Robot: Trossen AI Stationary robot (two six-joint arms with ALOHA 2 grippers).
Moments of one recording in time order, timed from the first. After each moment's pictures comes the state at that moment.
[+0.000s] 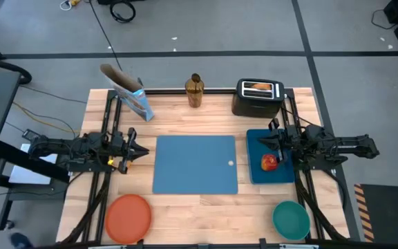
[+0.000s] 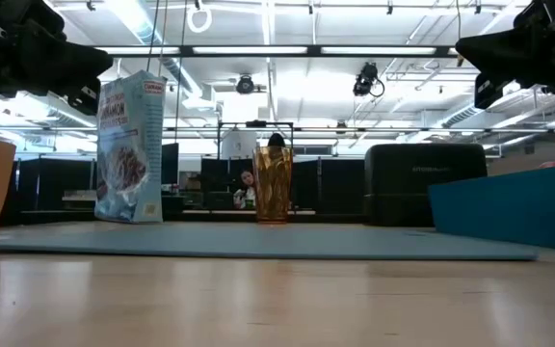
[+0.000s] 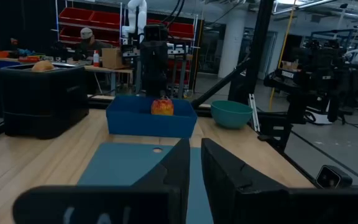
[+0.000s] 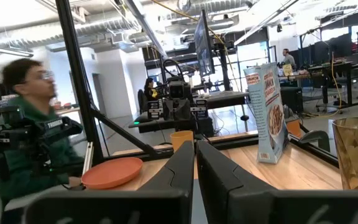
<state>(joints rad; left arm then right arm) -0.09 0.01 0.01 0.08 -0.02 -0.12 -0.02 0.01 0.01 0.23 -0.02 0.16</state>
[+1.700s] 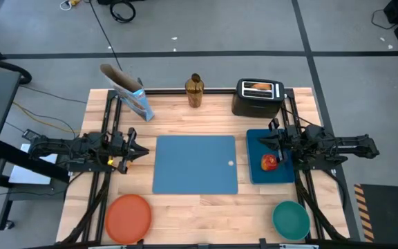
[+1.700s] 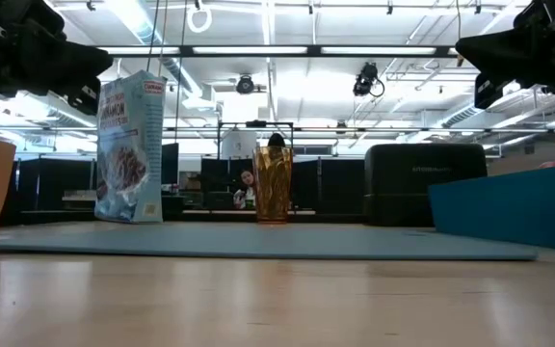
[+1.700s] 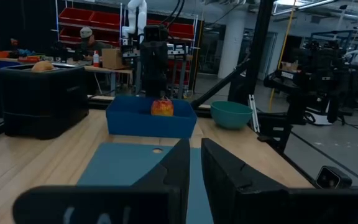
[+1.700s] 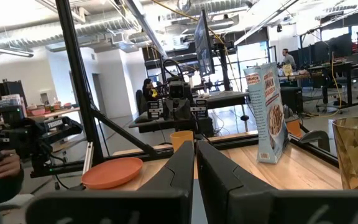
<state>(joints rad) -0.09 0.01 0.01 0.10 -0.02 -0.12 -0.02 0.01 0.01 0.23 -0.02 0.16</state>
